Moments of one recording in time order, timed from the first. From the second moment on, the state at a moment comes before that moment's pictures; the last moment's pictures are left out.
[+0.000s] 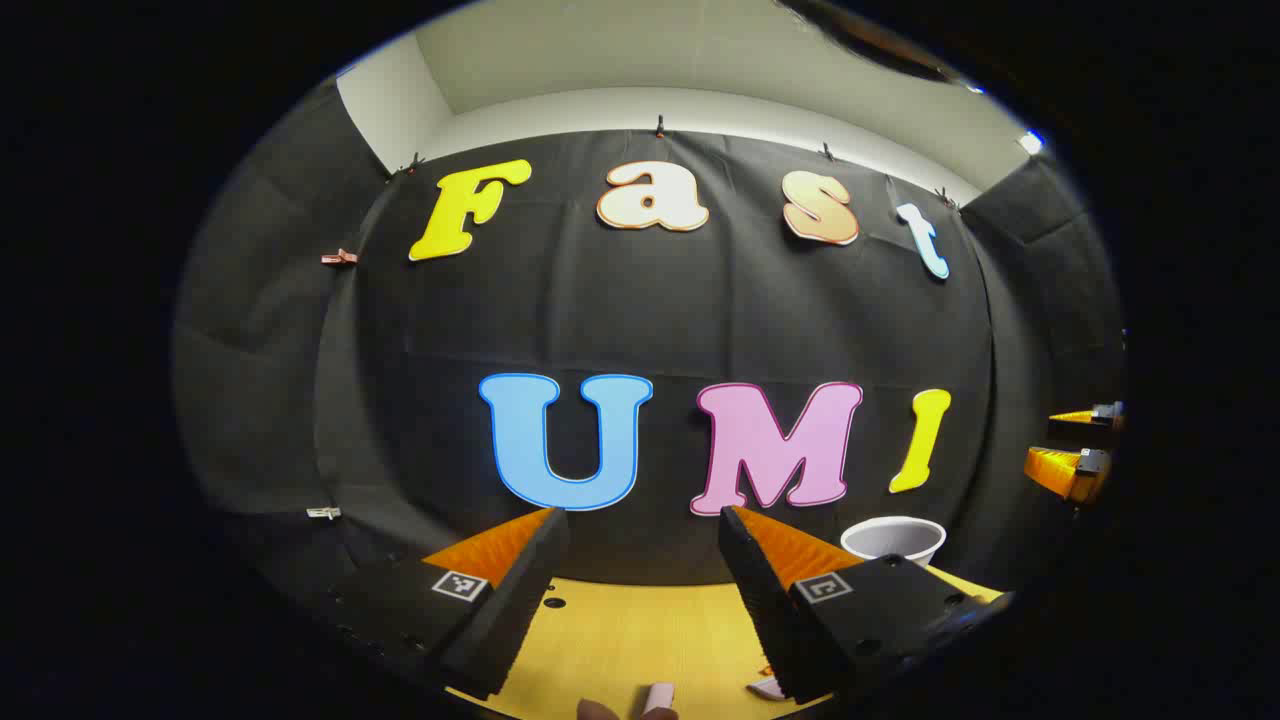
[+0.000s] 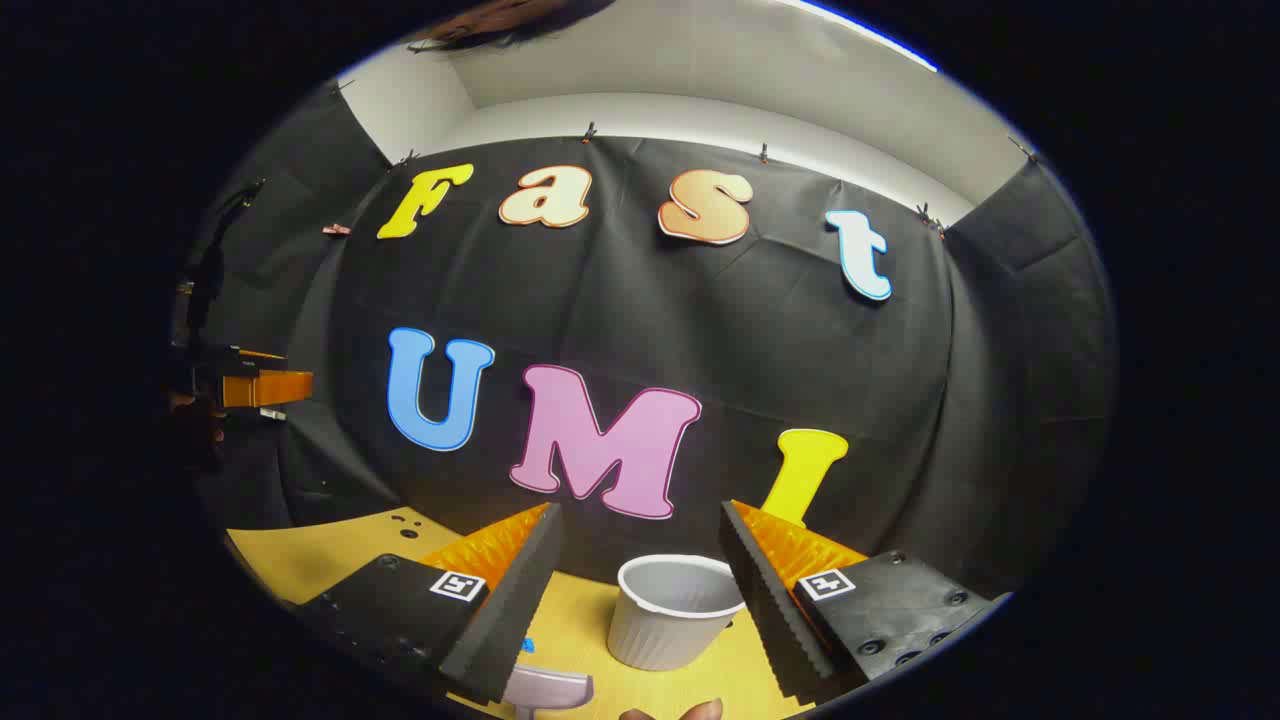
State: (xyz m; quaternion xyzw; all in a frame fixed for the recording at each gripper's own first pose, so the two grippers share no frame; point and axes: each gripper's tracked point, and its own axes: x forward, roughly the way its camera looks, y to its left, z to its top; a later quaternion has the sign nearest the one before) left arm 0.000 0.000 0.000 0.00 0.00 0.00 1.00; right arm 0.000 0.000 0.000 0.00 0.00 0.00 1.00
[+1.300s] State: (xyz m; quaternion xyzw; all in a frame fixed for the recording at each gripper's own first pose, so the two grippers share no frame) left arm -0.024 0.003 -0.118 0.01 0.11 -0.05 0.99; right arm -0.073 0.103 -0.240 0.01 0.36 0.09 0.93
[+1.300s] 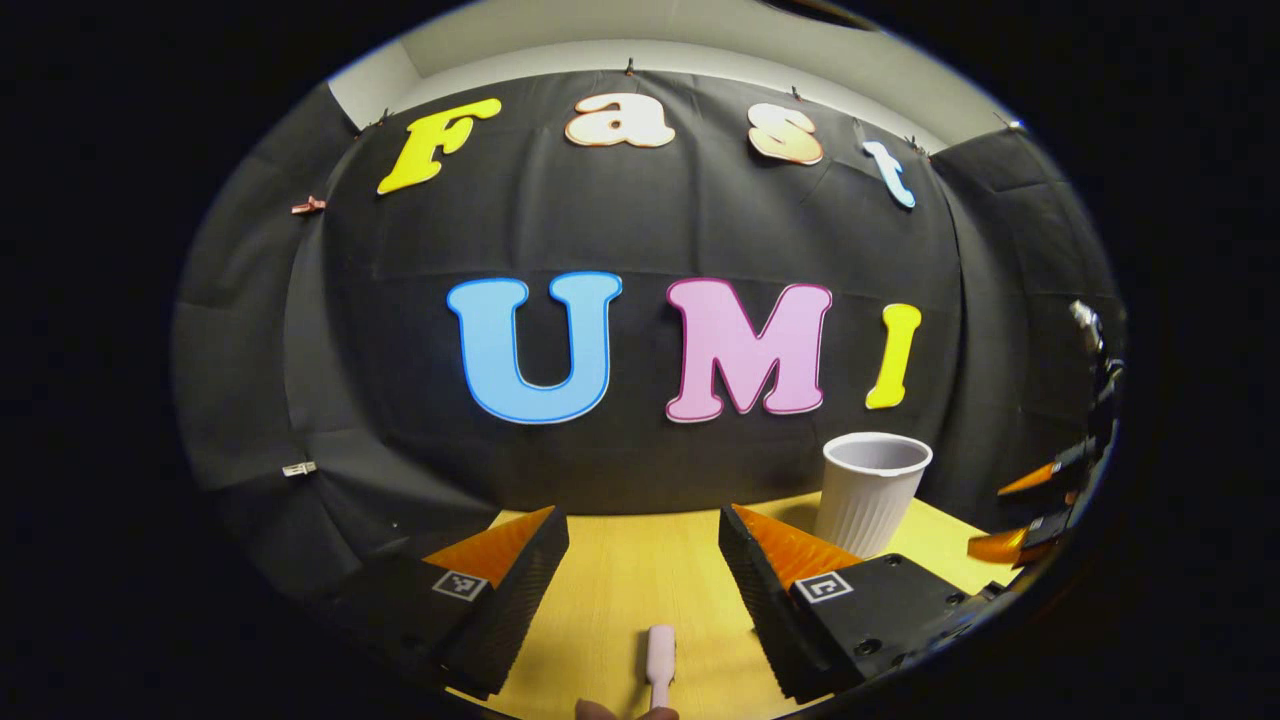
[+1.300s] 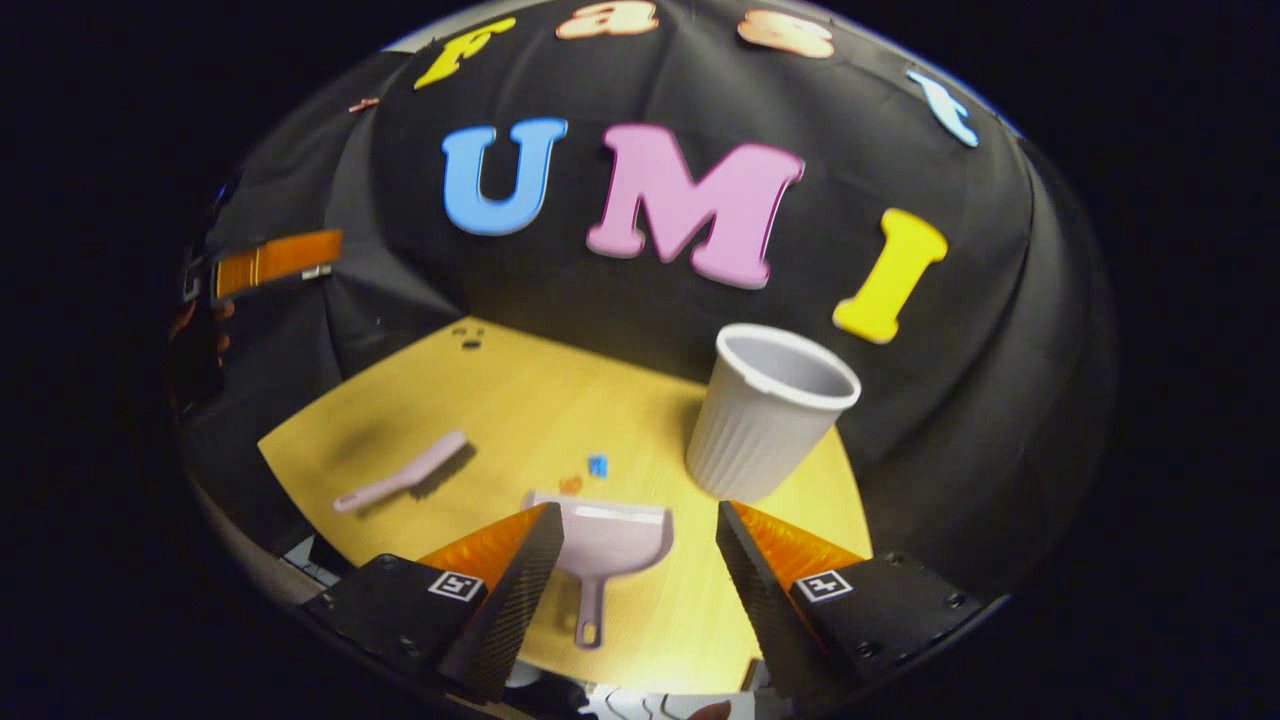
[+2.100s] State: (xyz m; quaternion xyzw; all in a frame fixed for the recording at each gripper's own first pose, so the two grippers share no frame) left arm -0.030 0.045 -0.196 0.01 0.18 -0.05 0.98; right arm -0.084 0.161 -0.471 0.08 0.60 0.06 0.79
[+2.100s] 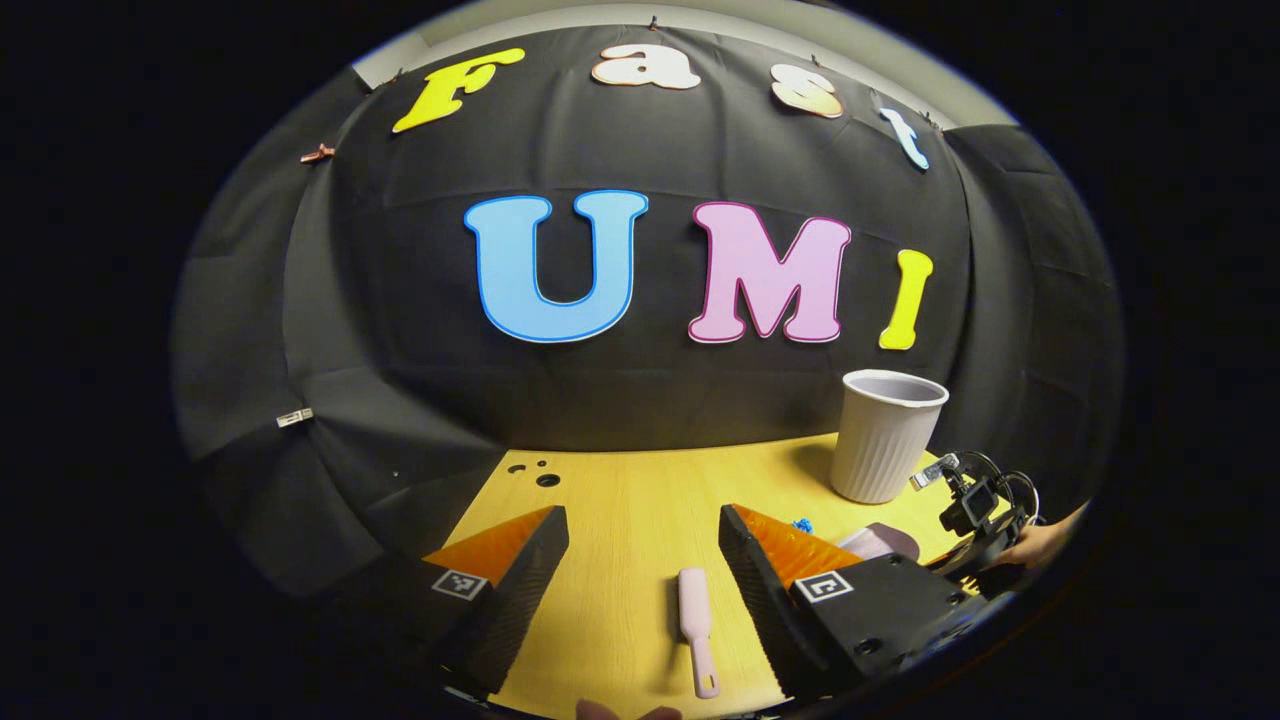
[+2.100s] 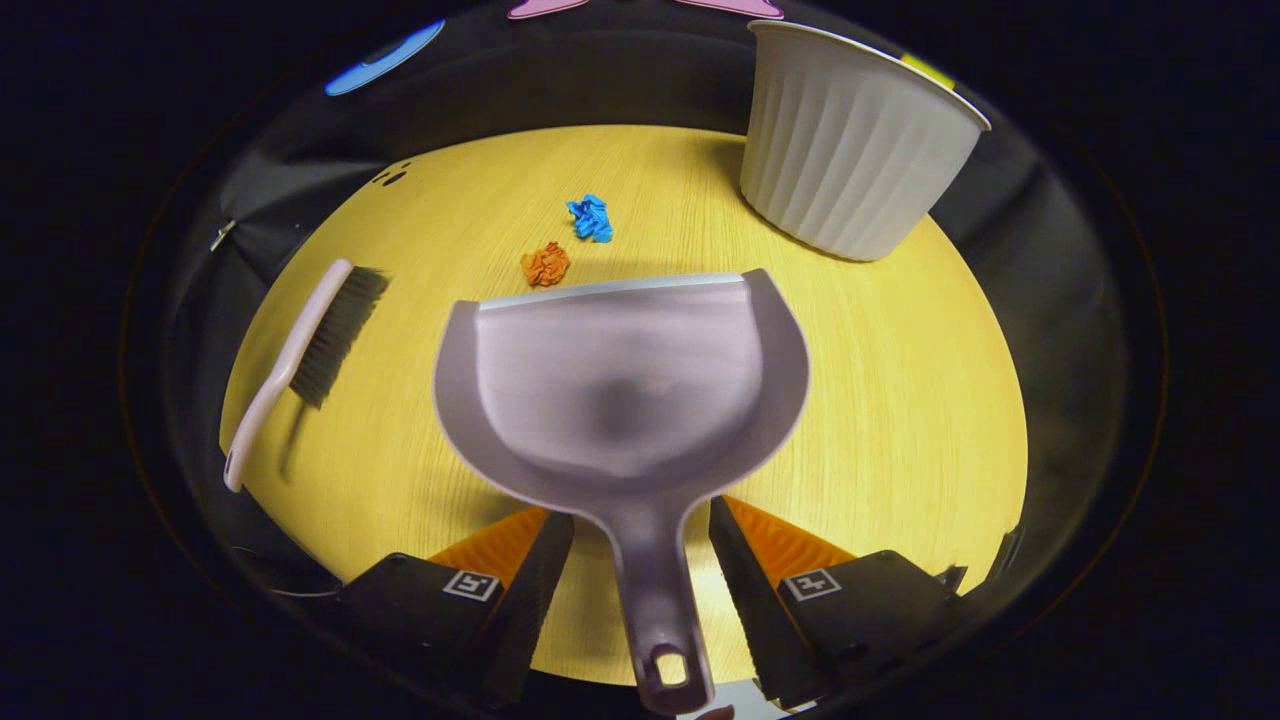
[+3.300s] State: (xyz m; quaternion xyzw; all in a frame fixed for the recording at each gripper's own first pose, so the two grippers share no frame) left arm -0.061 -0.005 -0.442 -0.04 0.56 -0.05 0.82; right arm -0.100 0.131 -0.448 0.04 0.56 0.17 0.81
